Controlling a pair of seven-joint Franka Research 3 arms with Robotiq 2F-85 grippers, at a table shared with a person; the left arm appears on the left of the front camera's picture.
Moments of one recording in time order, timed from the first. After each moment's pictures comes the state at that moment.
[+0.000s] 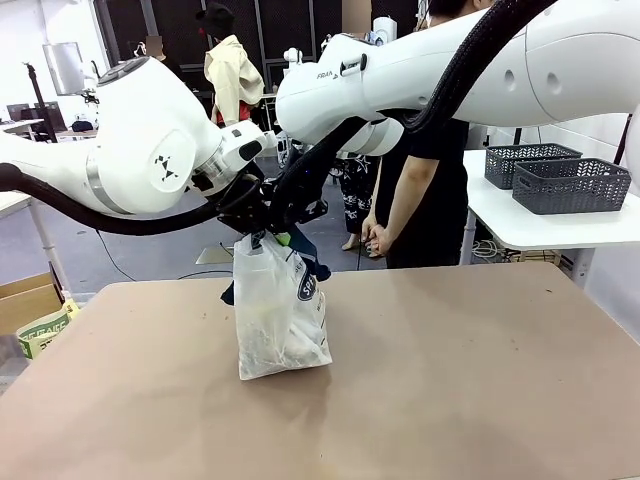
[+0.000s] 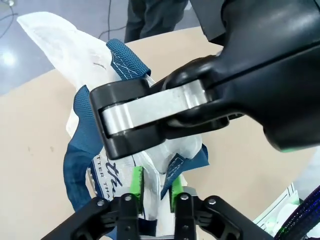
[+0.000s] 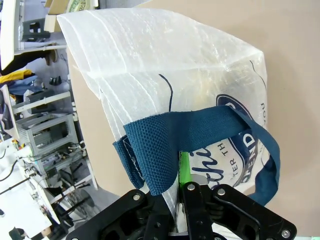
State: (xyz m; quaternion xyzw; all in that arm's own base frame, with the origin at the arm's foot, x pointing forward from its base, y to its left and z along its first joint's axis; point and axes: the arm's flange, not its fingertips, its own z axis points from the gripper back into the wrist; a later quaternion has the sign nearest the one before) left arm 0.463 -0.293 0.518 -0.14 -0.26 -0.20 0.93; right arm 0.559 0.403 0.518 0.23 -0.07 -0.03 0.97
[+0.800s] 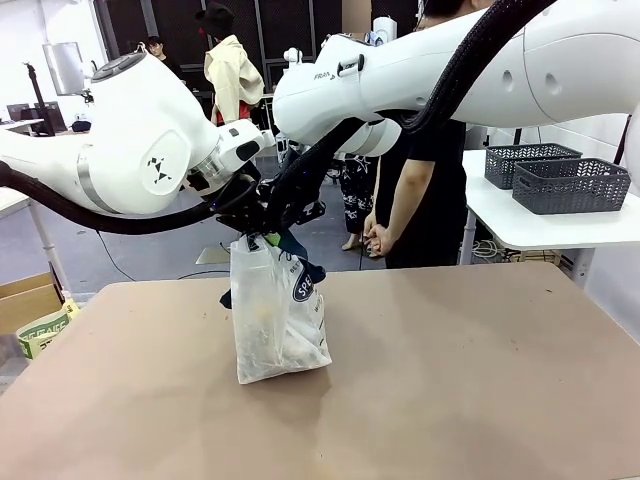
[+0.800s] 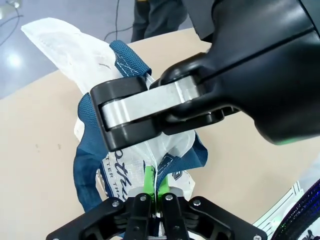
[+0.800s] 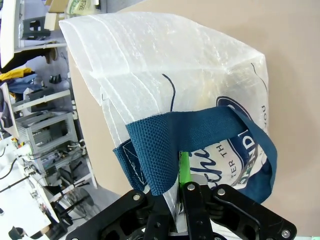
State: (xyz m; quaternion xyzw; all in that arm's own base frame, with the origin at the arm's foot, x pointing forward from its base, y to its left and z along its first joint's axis) left arm 0.455 -0.290 0.522 -0.12 -0.27 -0.20 0.93; right arm 0.556 0.407 0.517 0.23 -0.07 -0.03 0.97
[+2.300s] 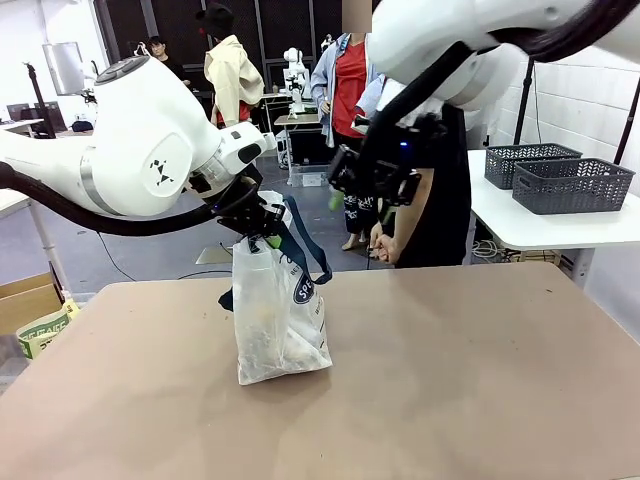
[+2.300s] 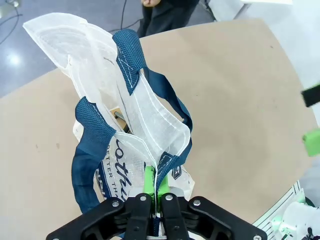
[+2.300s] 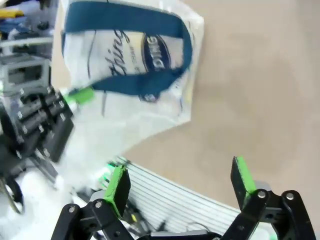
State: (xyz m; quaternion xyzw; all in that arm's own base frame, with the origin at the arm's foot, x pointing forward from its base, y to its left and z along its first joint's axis) left arm 0.456 -0.291 0.518 -0.12 -0.27 -0.20 0.94; right arm 0.498 0.254 0.562 0.20 -0.05 0.14 0.97
